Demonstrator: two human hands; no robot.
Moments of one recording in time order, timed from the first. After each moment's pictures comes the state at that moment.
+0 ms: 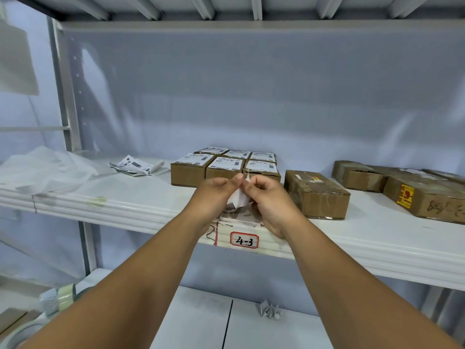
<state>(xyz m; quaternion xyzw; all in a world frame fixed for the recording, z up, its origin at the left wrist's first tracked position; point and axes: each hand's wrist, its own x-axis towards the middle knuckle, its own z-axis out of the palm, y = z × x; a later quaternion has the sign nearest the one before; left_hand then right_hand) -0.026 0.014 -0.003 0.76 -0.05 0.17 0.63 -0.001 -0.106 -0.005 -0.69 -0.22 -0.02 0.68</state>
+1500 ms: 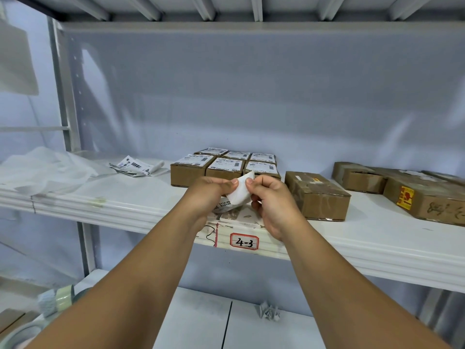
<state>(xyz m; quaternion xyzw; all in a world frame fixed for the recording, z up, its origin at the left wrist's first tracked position) -0.031 0.021 0.007 0.70 -0.01 0.12 0.70 0.000 -0.104 -0.004 -0.64 -0.17 -0.03 0.75</state>
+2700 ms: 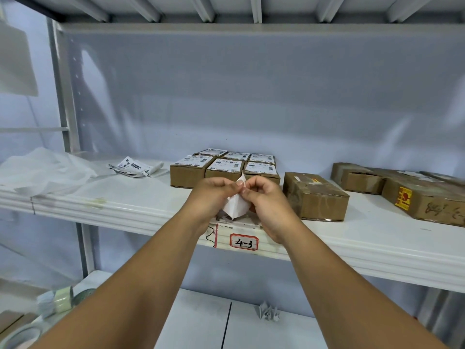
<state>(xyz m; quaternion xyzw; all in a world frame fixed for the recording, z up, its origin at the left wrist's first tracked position) -0.031 0.016 0.003 0.71 -0.04 0.14 0.69 -0.001 -0.103 -0.007 -0.71 -0.21 -0.05 0.67</state>
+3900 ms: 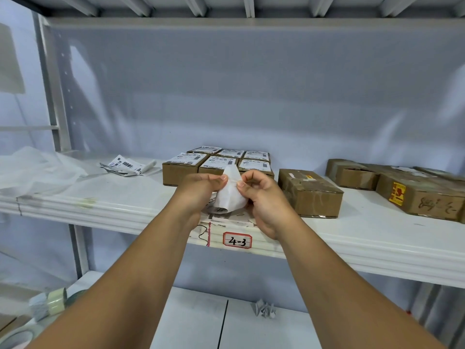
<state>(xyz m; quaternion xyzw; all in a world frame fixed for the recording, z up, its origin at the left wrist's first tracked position) -0.035 0.014 0.013 0.69 0.04 0.16 0.71 0.004 -0.103 -0.006 -0.62 -0.21 0.00 0.75</state>
